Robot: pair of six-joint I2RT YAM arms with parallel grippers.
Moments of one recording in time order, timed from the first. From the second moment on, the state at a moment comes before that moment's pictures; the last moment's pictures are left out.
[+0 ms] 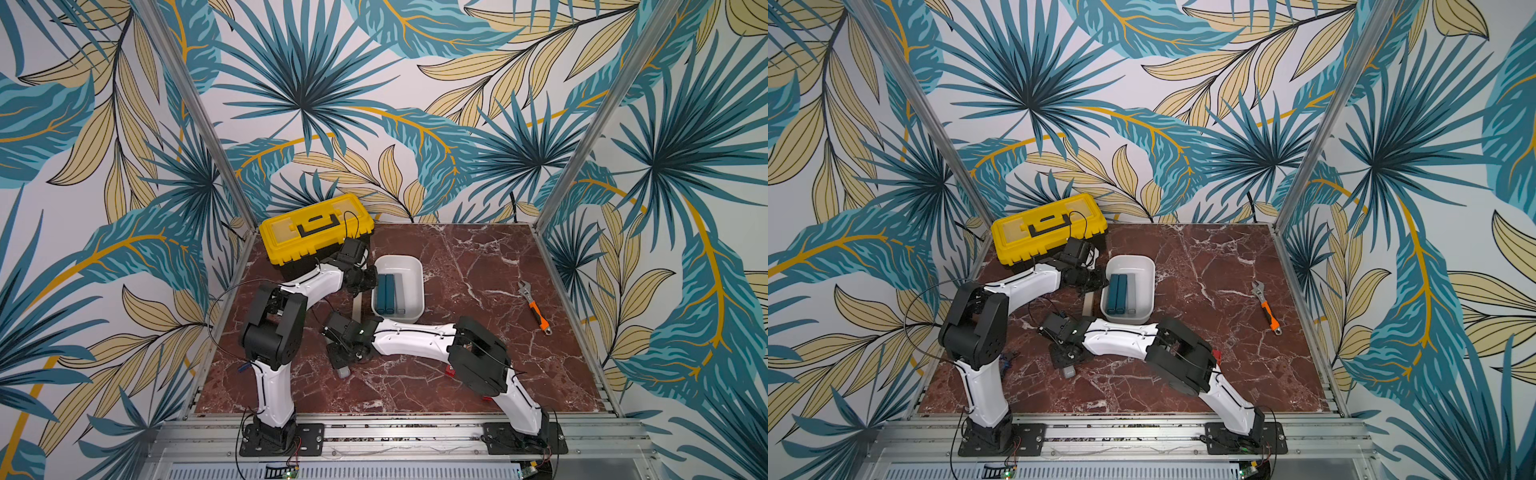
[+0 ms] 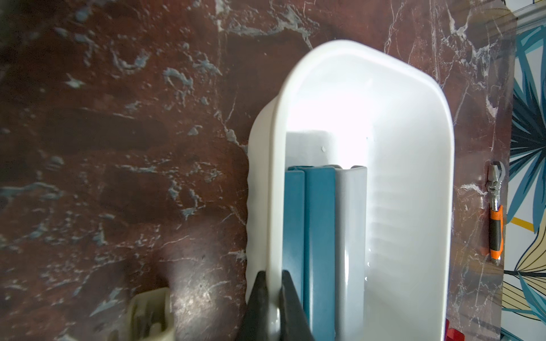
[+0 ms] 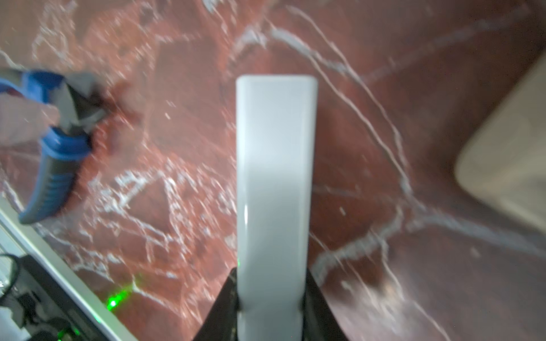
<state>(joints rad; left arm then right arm) -0.37 1.93 1.36 -0.38 0.27 -0.57 1.14 2.20 1.66 -0.58 -0.03 0.73</state>
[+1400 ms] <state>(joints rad) -0.36 1.96 1.38 -0.38 0.26 -0.59 1.02 1.52 1.19 -0.82 0.19 0.78</state>
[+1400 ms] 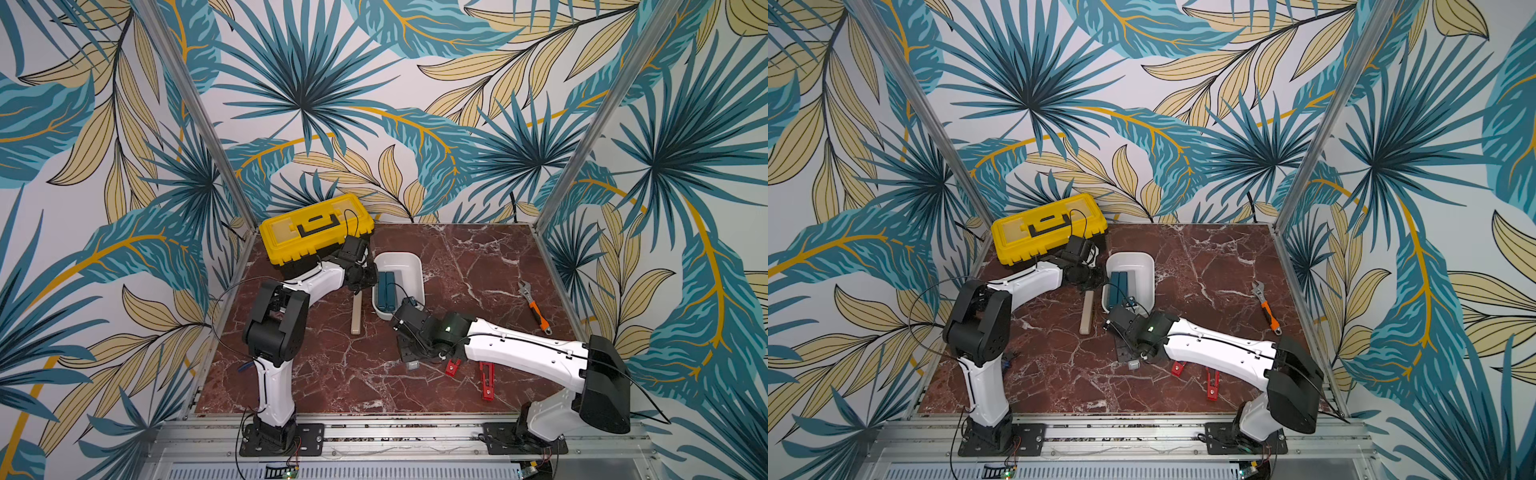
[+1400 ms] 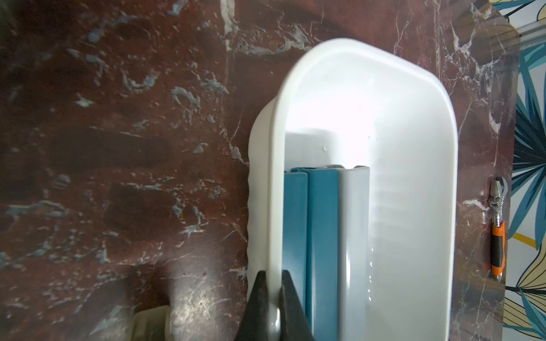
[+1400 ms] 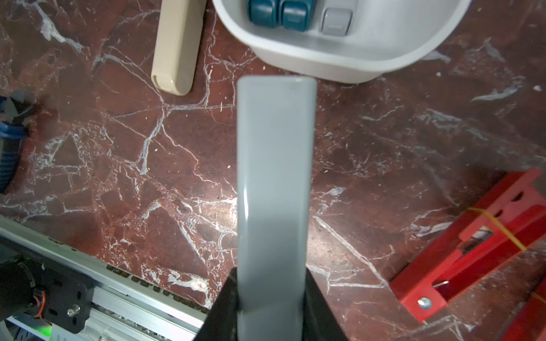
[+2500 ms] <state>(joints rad) -0.39 1.91 1.35 -0.43 0.26 -0.62 0.69 1.78 1.47 -0.78 0.07 0.54</state>
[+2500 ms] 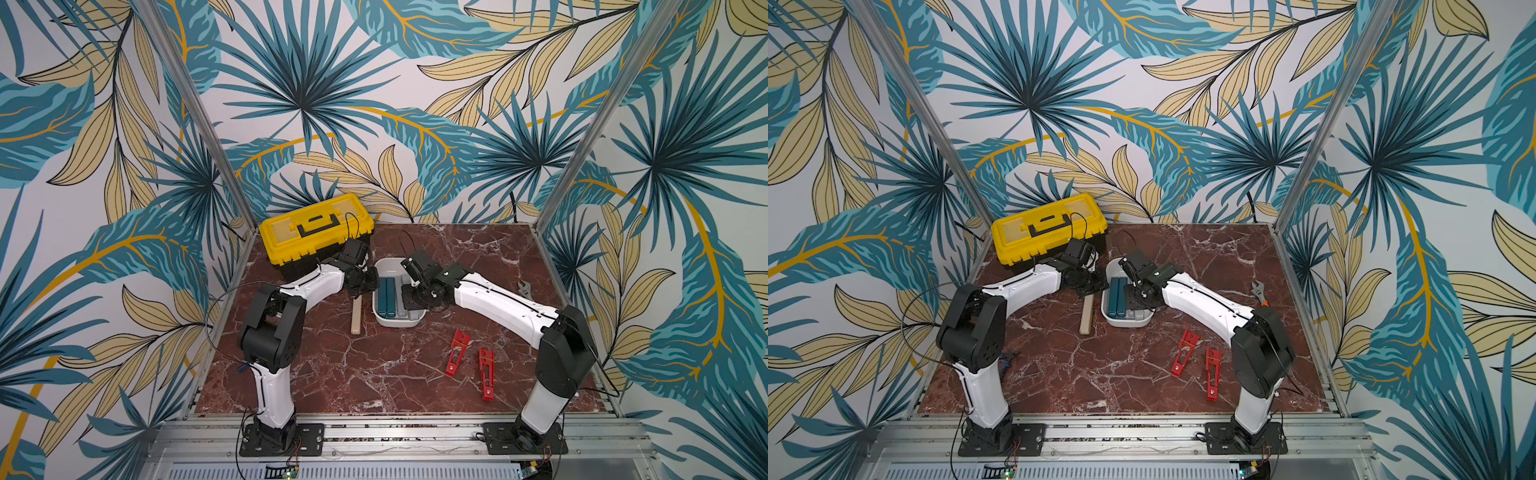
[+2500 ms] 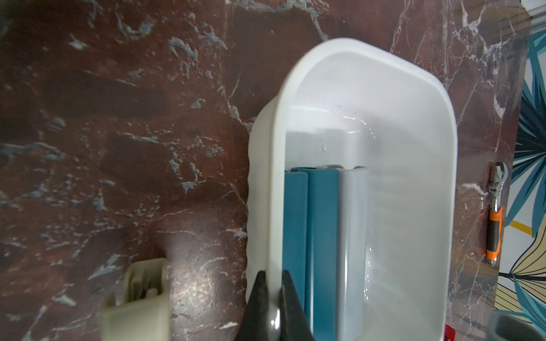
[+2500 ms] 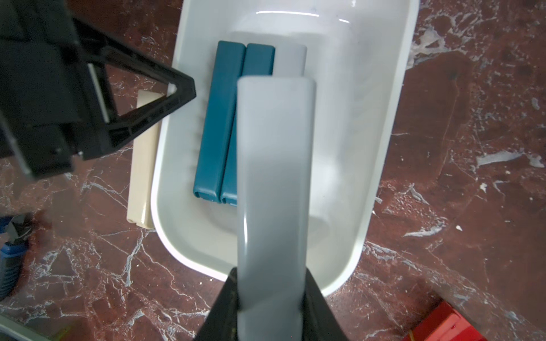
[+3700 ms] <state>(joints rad) -0.38 1.90 1.31 -0.38 0.27 -0.62 0.60 1.97 1.53 -0.68 0.04 0.53</state>
